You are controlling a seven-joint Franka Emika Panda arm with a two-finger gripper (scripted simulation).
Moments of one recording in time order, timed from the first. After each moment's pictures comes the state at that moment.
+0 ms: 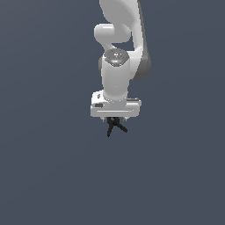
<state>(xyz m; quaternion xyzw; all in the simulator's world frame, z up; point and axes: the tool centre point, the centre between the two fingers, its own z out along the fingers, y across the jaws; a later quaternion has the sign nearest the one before) 0.001 0.010 0.176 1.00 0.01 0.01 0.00</state>
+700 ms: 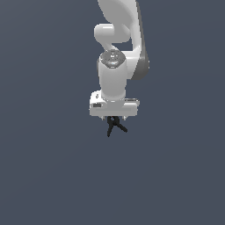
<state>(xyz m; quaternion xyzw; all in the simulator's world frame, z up) -0.008 0.005 0.172 1.00 -0.01 0.00 -0.01</state>
